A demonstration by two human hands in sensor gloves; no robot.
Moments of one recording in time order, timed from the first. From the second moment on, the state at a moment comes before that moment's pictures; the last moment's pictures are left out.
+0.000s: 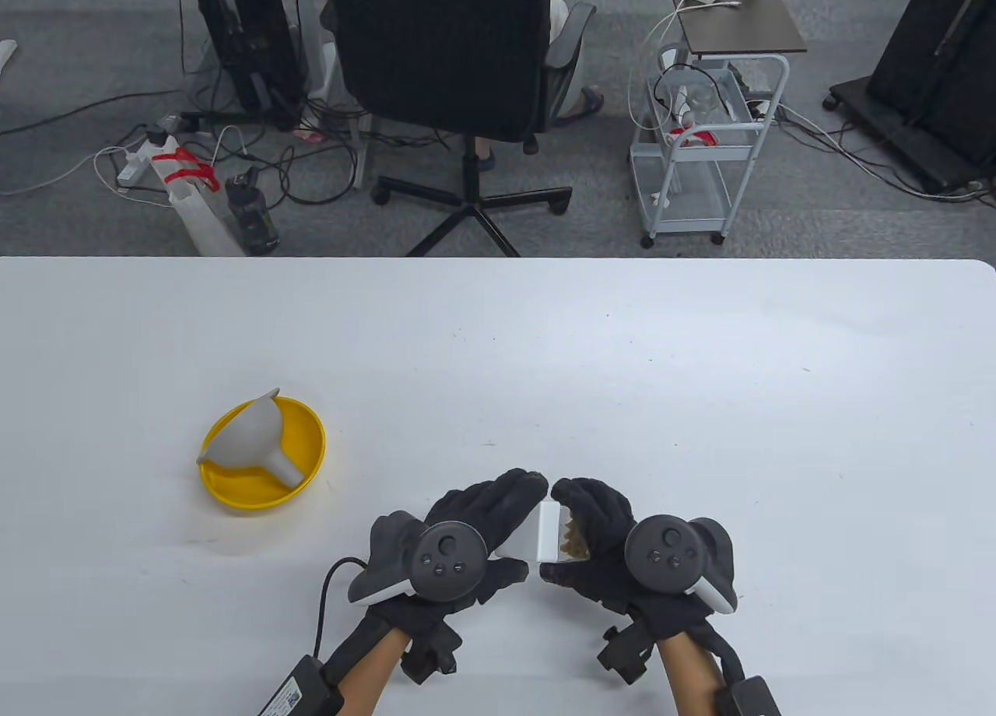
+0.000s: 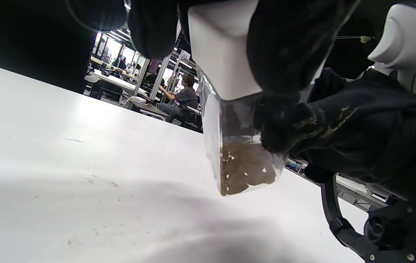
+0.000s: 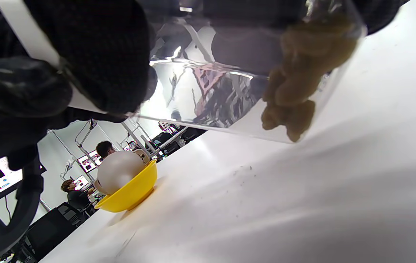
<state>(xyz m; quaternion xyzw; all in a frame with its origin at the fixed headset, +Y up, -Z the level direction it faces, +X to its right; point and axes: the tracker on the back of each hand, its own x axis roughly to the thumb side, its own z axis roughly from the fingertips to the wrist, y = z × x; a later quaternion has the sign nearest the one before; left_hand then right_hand) -0.089 -0.671 -0.243 -0.03 -0.30 0.20 0.93 0.132 -0.702 -0.256 0.24 0.00 0.91 0.35</state>
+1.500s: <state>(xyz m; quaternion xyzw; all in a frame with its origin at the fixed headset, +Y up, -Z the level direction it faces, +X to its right) -0.168 -0.699 -0.258 -0.02 -0.15 0.02 0.99 0.156 -0.737 -0.277 0.09 0.06 0.89 0.45</state>
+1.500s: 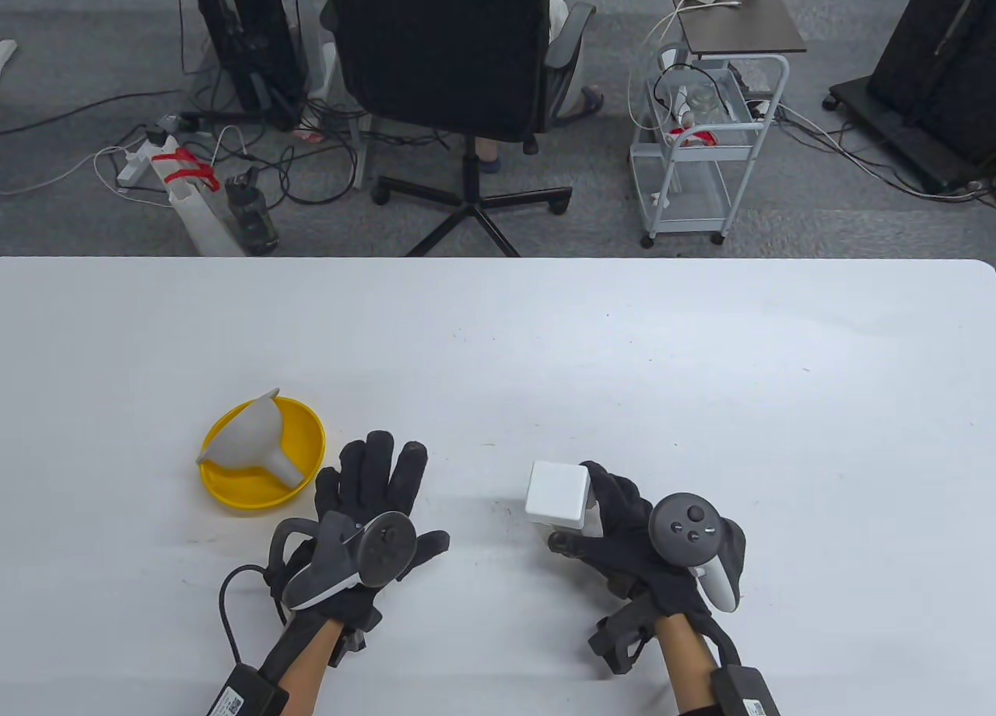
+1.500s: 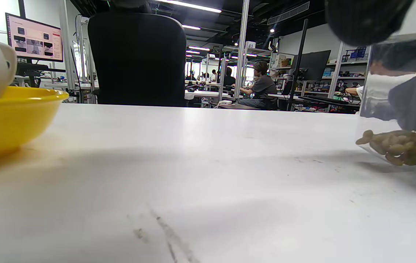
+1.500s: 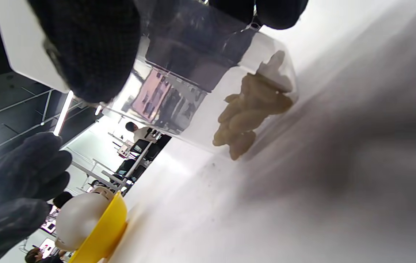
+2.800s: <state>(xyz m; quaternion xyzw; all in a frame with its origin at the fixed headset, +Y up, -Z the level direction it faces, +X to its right) -0.163 -0.700 -0.256 -0.03 -0.15 0.00 0.99 0.169 -0.731 -0.281 0.09 0.13 0.91 0.39</state>
